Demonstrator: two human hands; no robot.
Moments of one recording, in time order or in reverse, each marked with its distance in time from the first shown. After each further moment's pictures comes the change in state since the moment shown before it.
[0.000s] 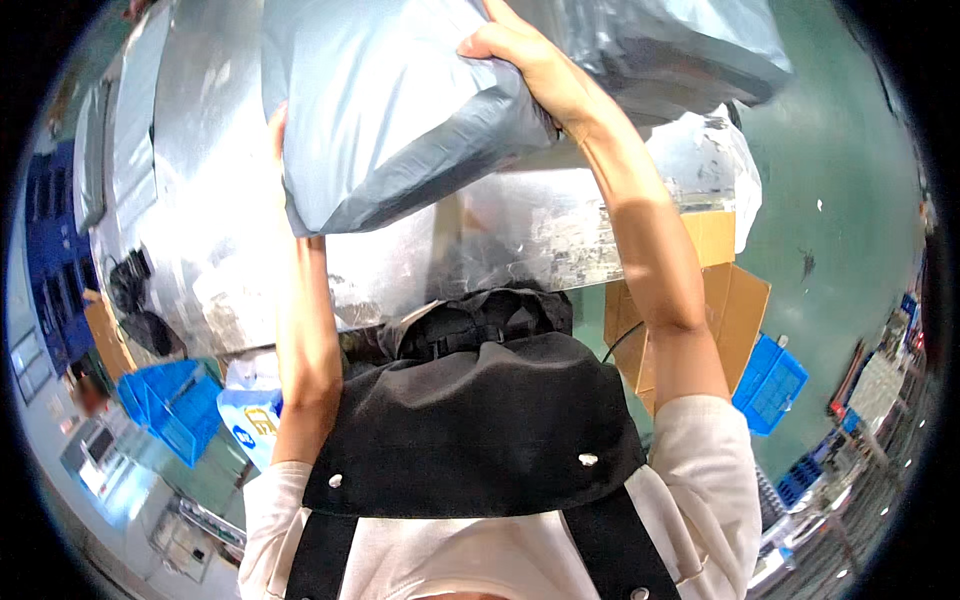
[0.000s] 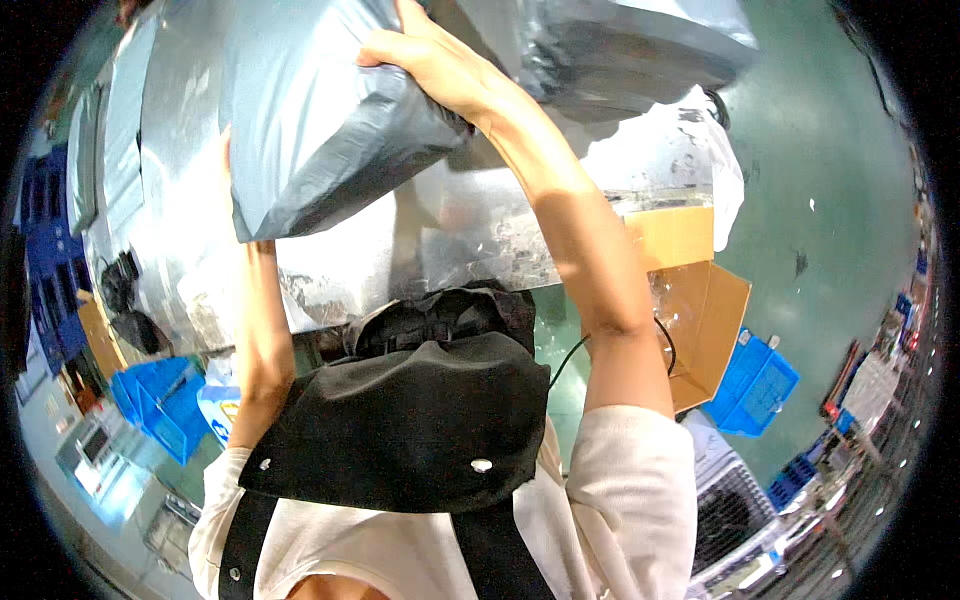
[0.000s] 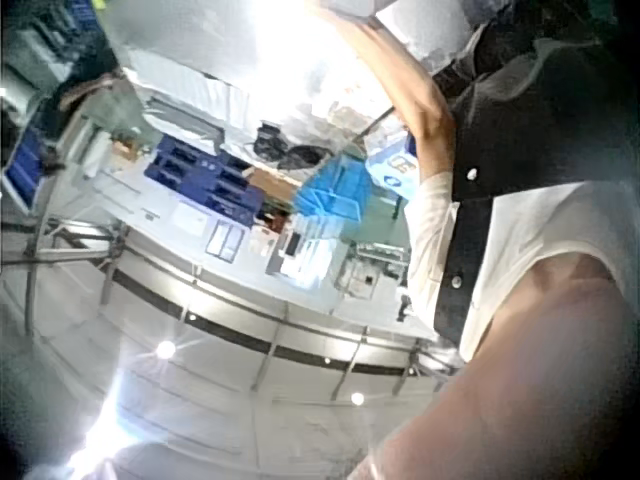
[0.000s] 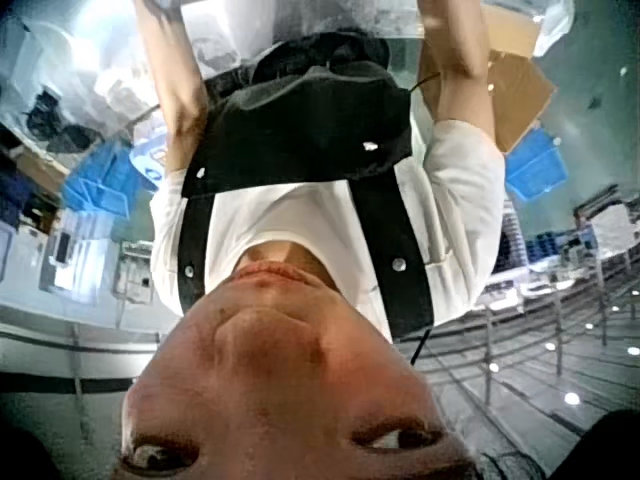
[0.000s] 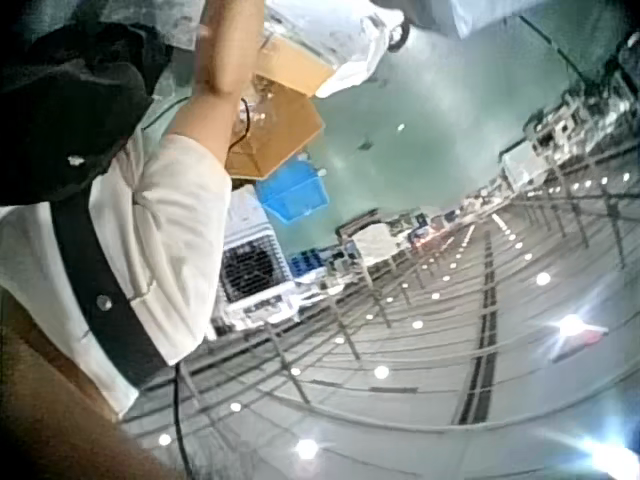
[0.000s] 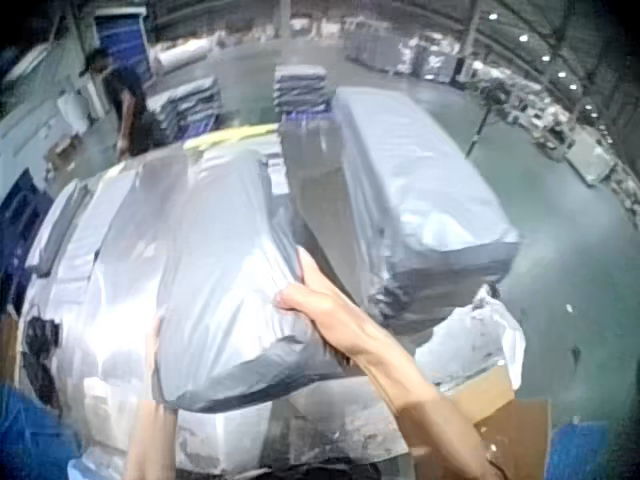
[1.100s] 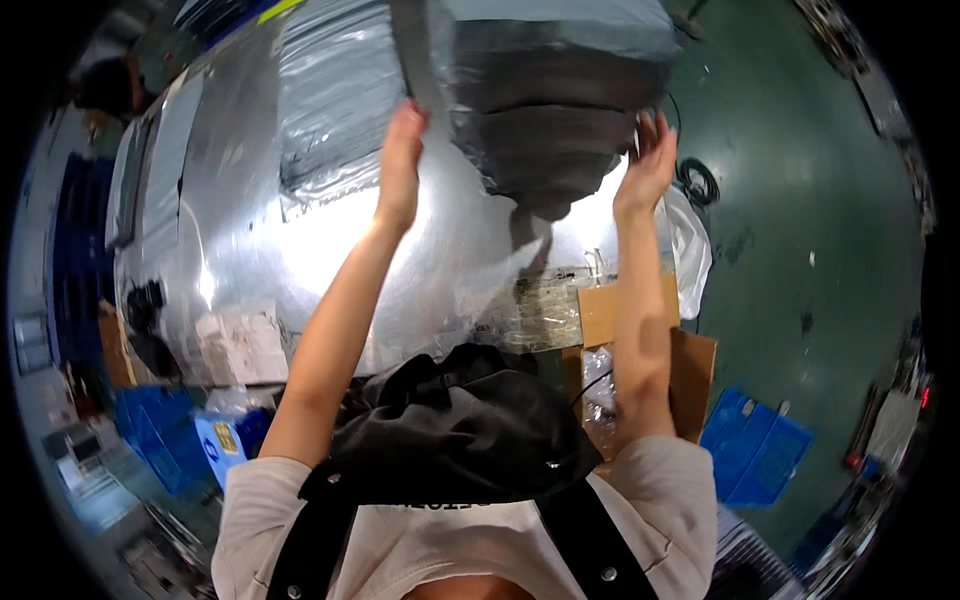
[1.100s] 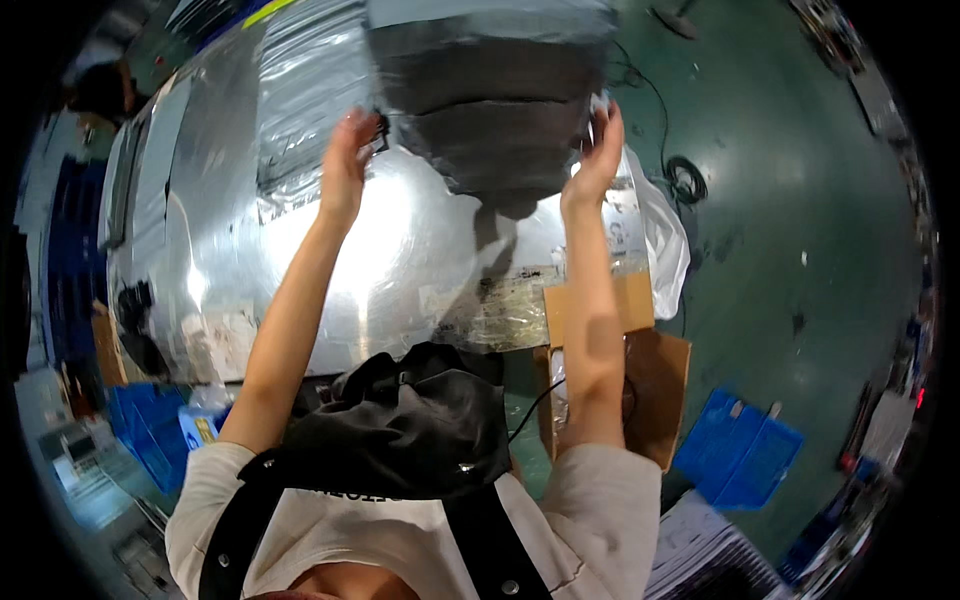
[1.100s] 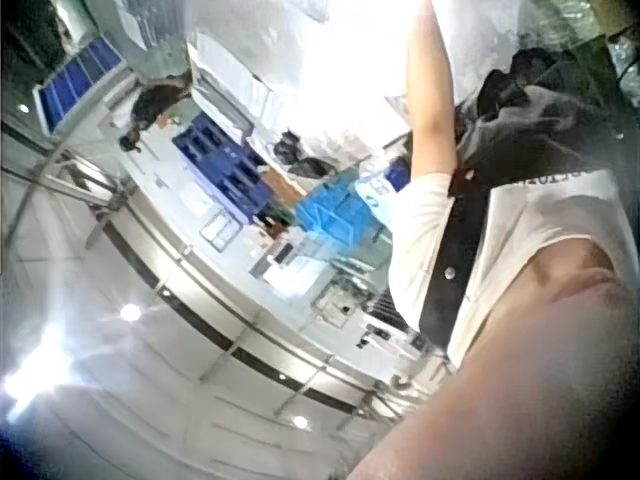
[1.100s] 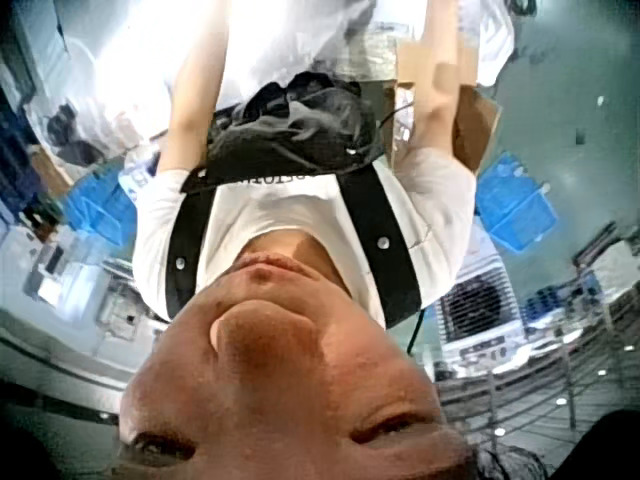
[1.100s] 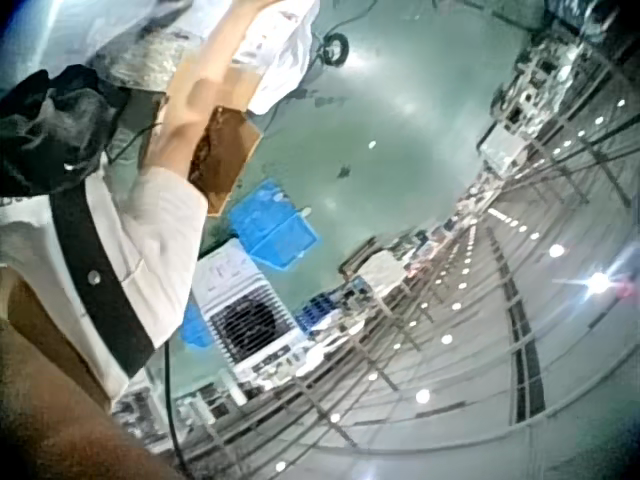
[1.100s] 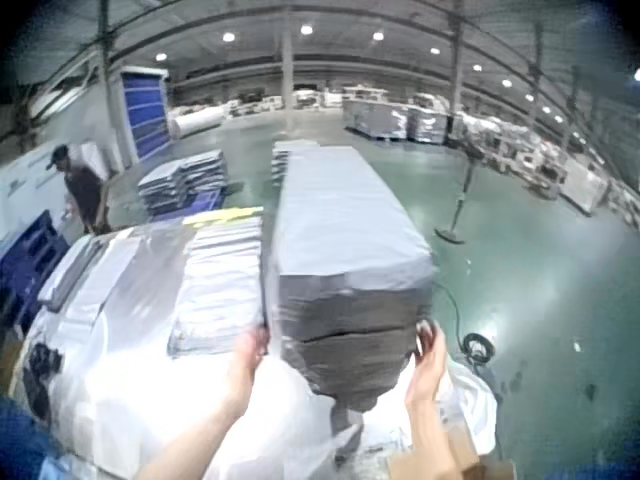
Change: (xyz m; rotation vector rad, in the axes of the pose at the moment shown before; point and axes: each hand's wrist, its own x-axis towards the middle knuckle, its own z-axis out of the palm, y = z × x) left_hand -0.036 -0.090 0.186 0.299 -0.472 0.284; right_hand -0.100 0.057 -0.223 0.506 0.924 -0.333
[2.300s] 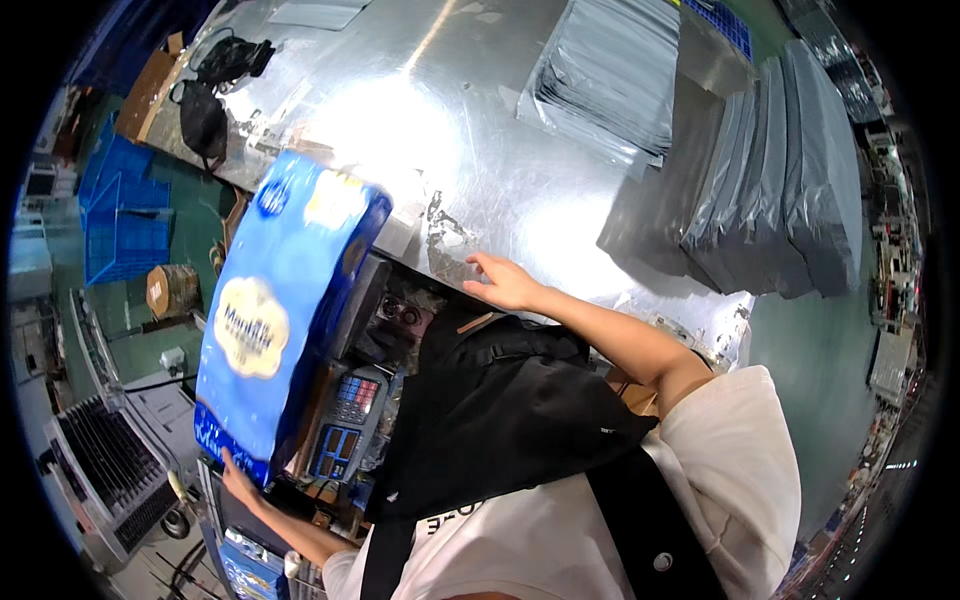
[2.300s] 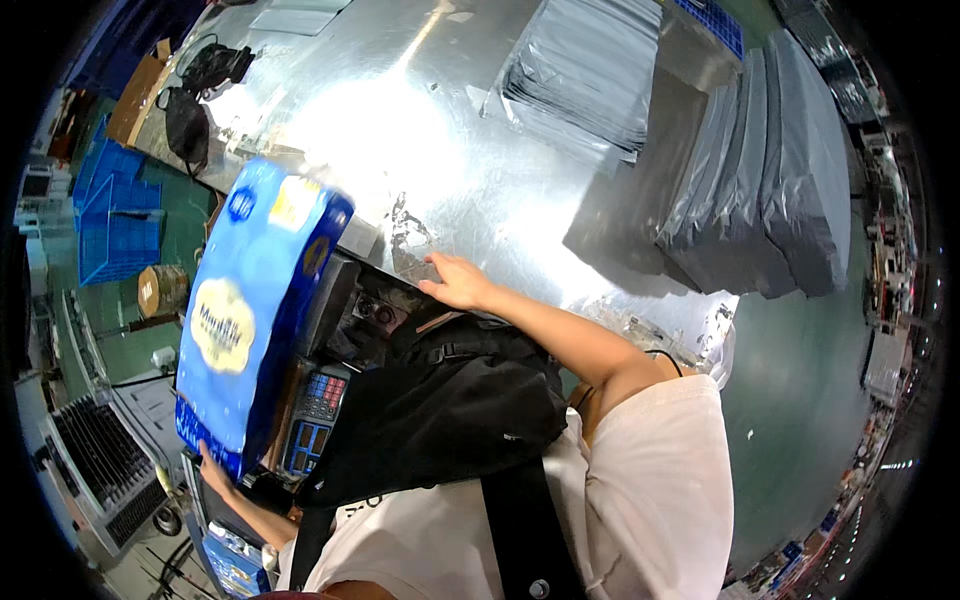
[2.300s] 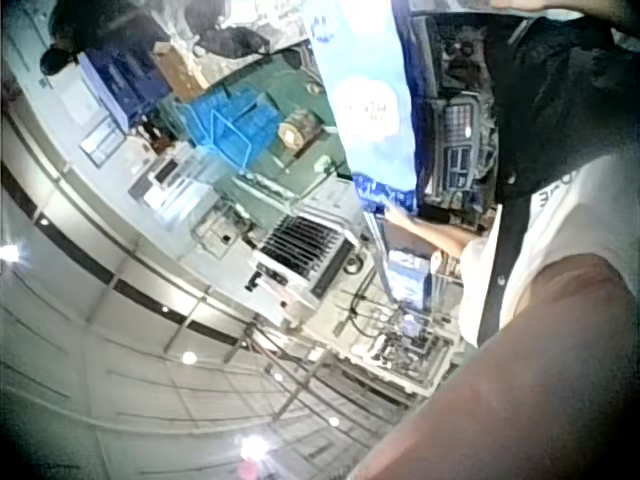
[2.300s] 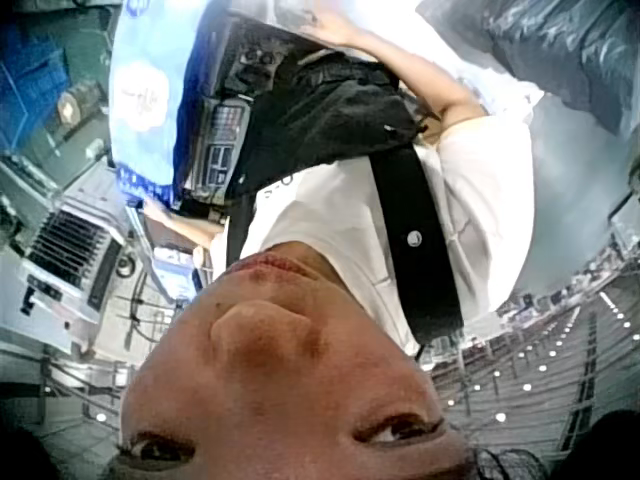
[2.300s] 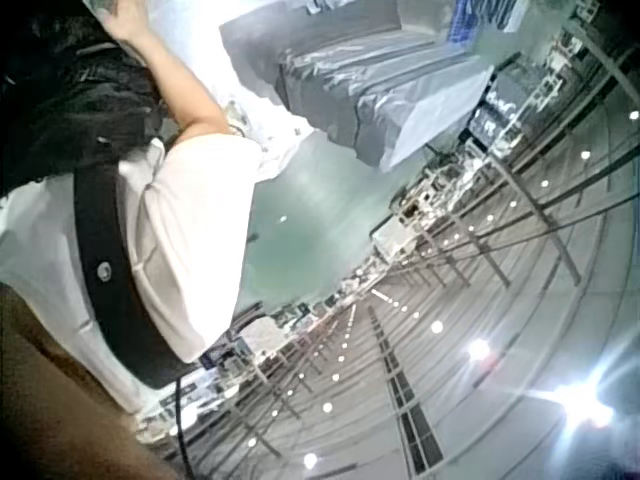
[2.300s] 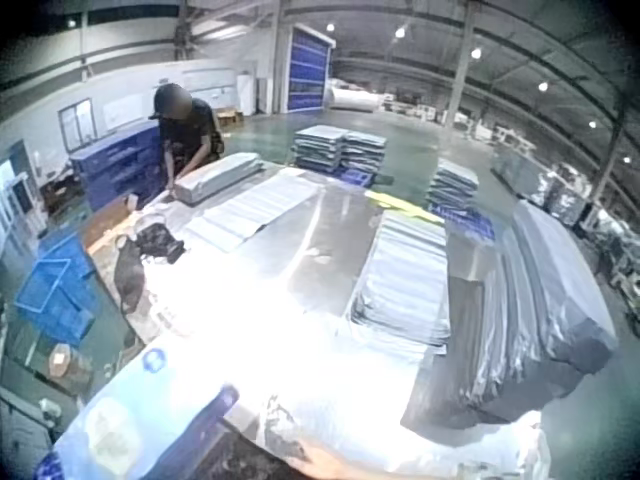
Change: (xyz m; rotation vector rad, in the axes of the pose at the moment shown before) left_hand -0.771 0.005 -0.432 0.615 1.582 -1.113; right_hand -0.420 0.197 0.167 -1.050 -1.925 0.249
